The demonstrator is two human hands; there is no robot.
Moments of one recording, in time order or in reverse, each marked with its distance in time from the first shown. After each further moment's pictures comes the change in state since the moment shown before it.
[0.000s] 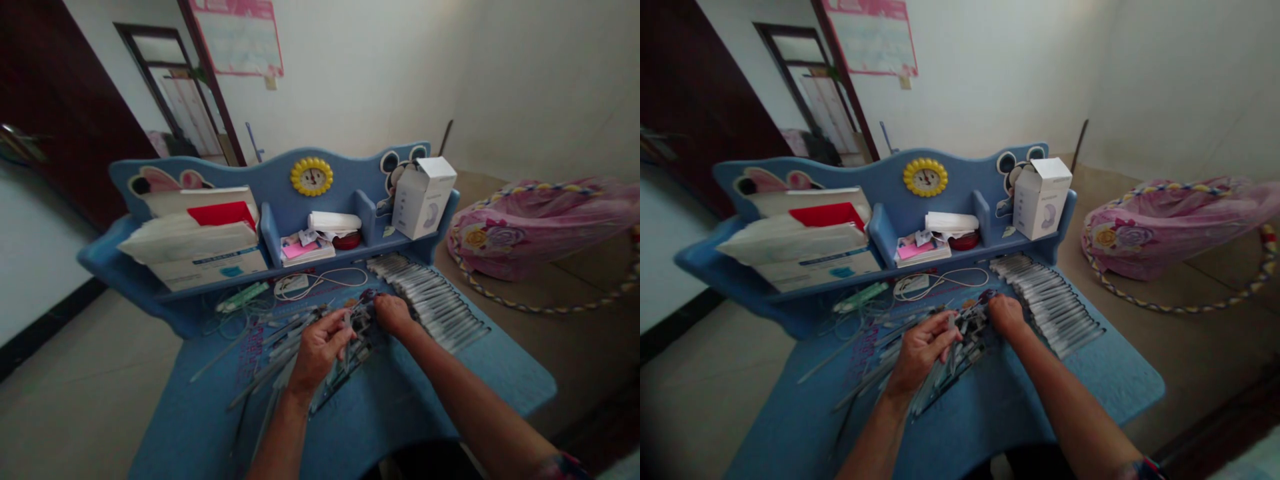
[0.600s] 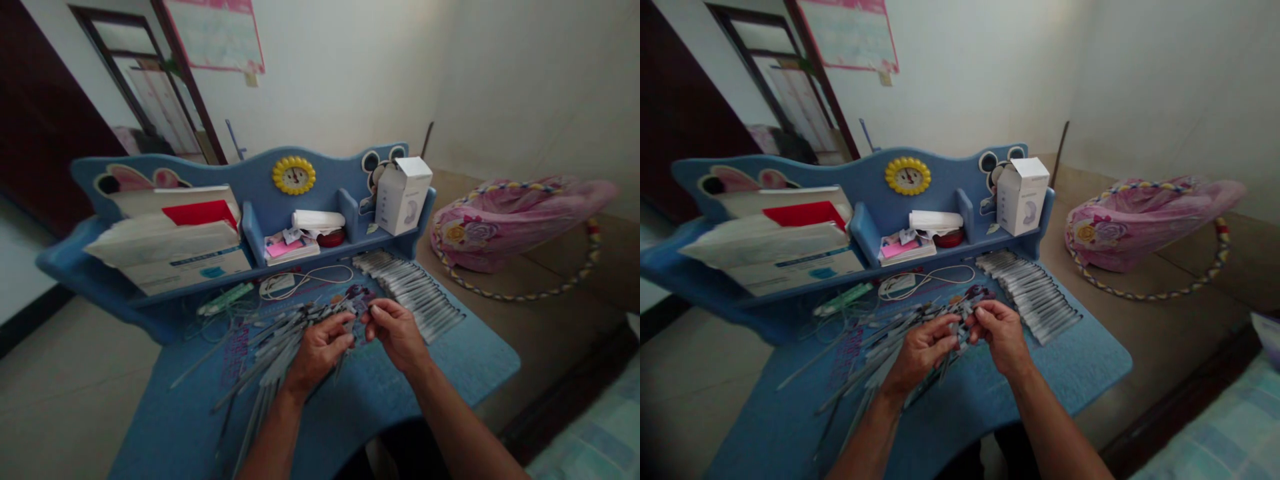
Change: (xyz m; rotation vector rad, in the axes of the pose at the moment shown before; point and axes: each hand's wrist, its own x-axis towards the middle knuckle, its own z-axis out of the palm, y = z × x) left_hand -0.006 0.006 0.016 0.131 -0.213 0.021; right_hand -0.086 -0.025 -0.035 1.787 0.072 -0.012
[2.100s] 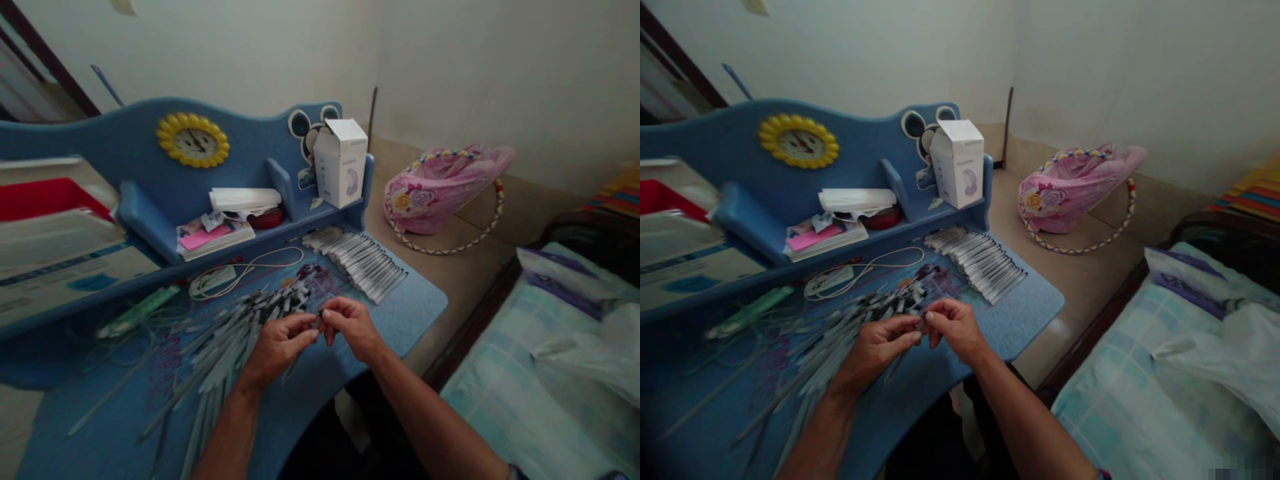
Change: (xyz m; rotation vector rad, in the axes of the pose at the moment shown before) left_hand 0.006 0.007 0.020 0.230 -0.206 -0.048; right_hand -0.029 0.009 -0.024 -0.145 0.000 -0.008
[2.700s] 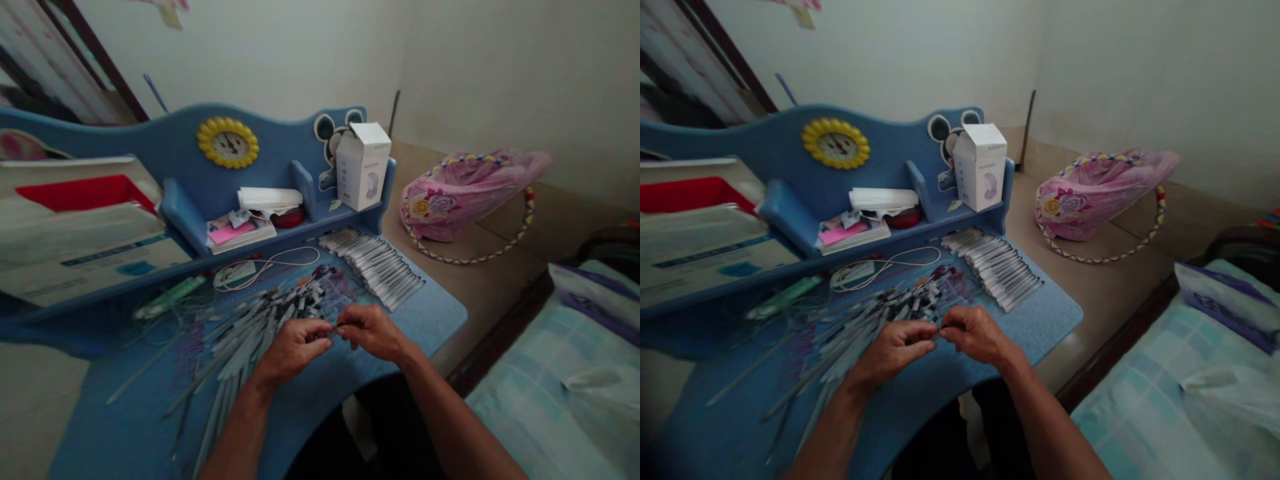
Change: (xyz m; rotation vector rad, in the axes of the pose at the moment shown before) left_hand -0.003 -0.001 -0.004 0.132 -0.137 0.056; right_hand -0.003 -0.030 -0.017 -0.726 -0.283 -0.059
